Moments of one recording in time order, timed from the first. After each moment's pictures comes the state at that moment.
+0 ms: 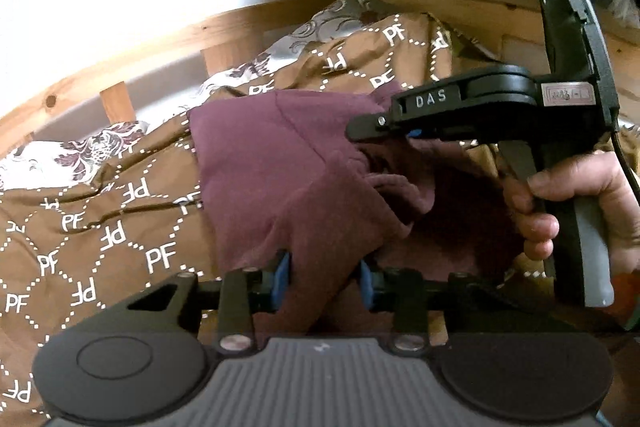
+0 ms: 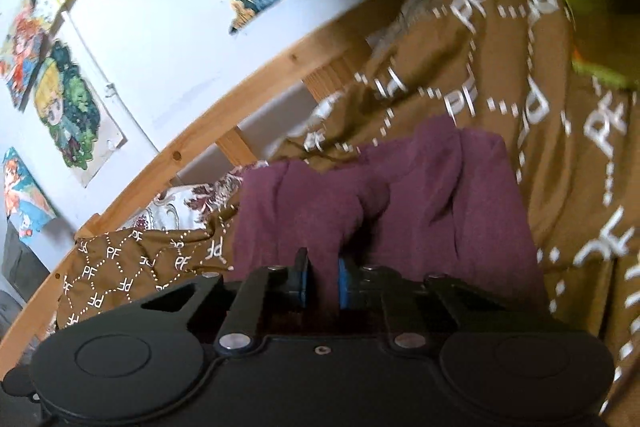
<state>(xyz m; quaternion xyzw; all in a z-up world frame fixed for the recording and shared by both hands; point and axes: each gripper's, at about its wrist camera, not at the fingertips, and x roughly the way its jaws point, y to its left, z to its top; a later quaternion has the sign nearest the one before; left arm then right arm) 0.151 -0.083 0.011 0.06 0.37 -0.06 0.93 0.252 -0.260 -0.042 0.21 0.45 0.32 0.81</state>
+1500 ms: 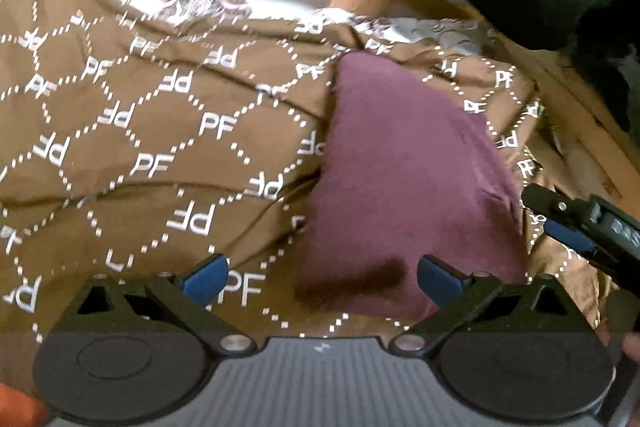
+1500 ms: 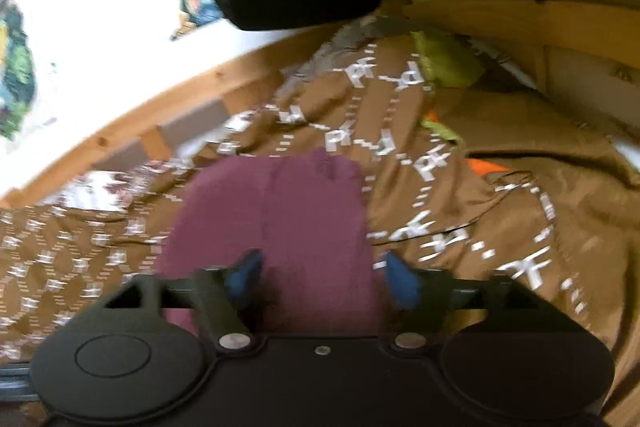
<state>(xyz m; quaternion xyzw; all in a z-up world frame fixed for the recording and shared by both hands) 0.124 -0.014 -0.007 -0.22 0.42 0.05 0.88 0.190 -0.306 0.025 0.10 0.45 0.19 0.87</state>
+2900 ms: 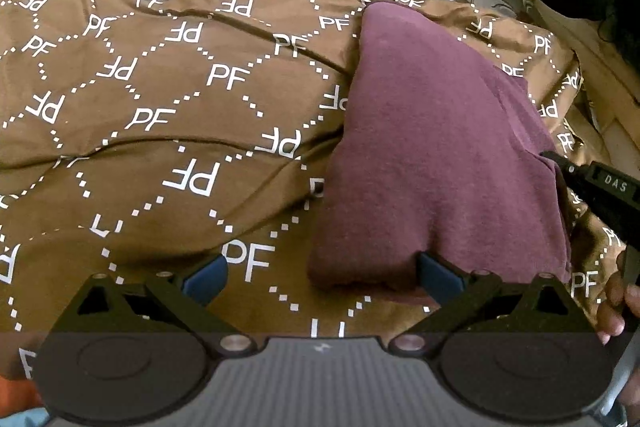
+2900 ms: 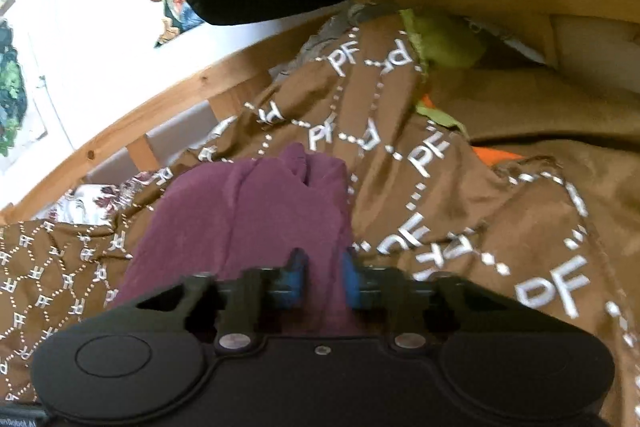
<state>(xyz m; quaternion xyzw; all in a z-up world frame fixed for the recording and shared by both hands) 0.137 -0.025 -0.039 -0.21 0.46 0.07 0.86 0.222 -0.314 -0.021 0.12 0.44 0.20 0.87</state>
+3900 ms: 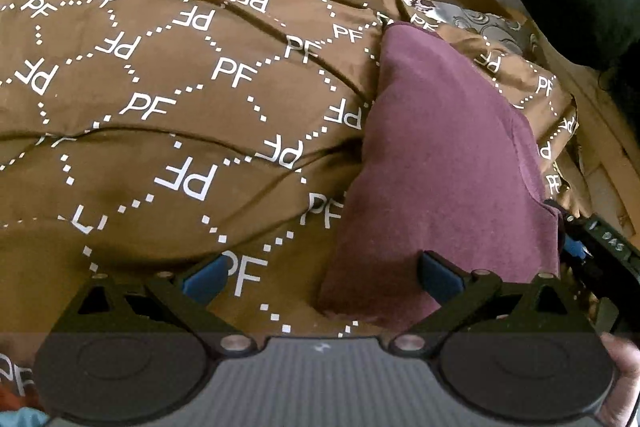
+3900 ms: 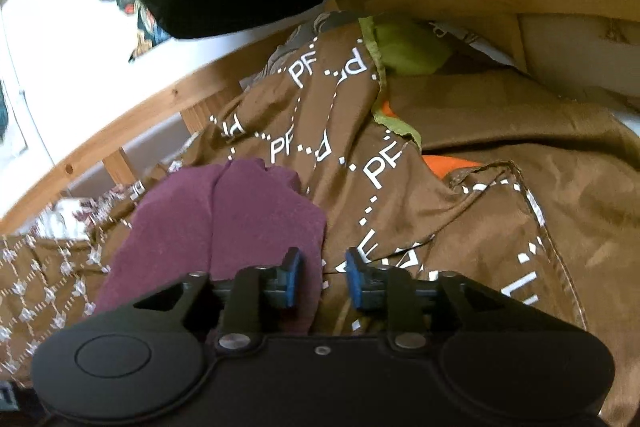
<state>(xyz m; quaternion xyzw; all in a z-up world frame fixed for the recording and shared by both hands) 0.141 -0.002 -0.051 -0.29 0.44 0.06 0.85 0.225 -0.337 -0.028 0.13 0.43 0.16 0.88</state>
